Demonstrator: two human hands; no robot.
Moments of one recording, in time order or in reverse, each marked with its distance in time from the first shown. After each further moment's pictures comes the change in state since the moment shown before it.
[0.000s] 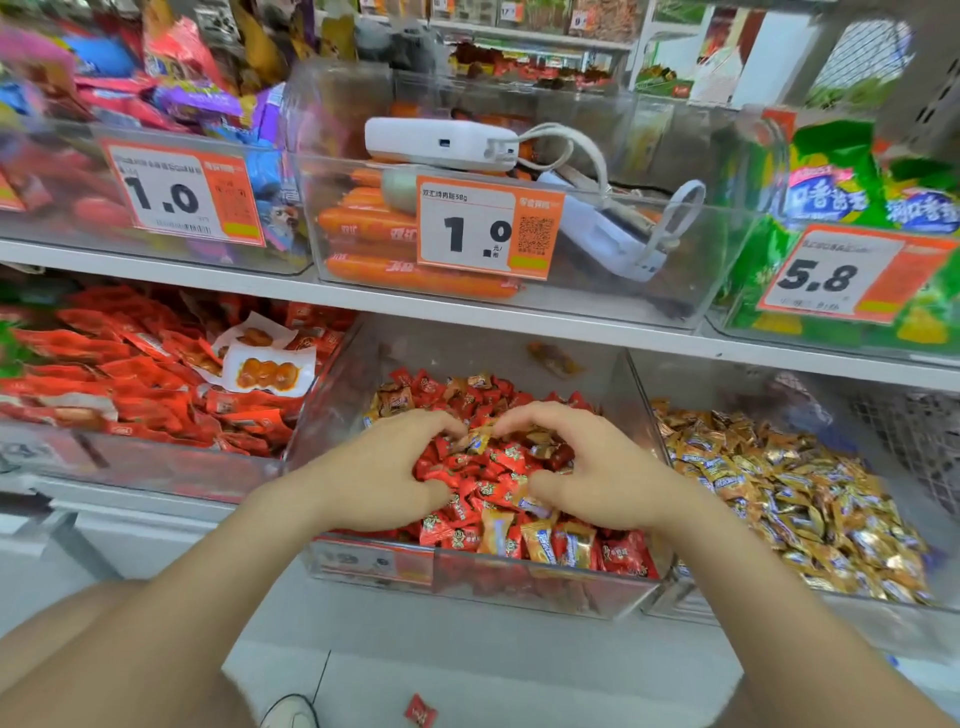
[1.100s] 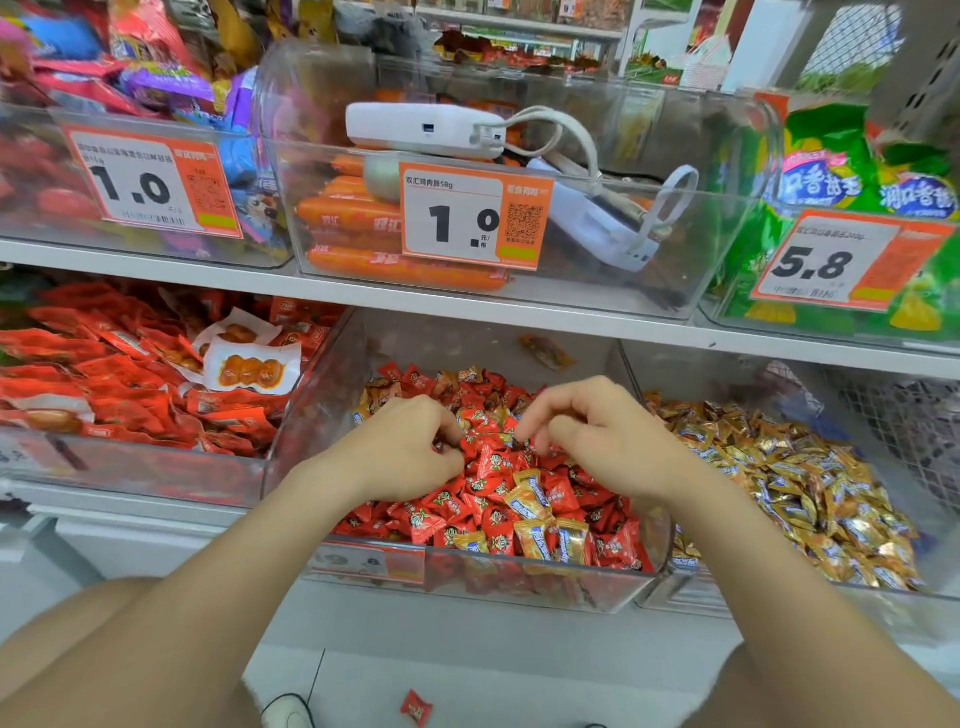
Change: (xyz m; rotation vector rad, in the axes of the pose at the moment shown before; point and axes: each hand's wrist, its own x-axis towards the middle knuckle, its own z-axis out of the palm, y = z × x) left_hand 0.039 0.003 0.014 0.058 0.125 -0.021; right_hand 0.001 -0.005 -0.018 0.040 0.134 0.110
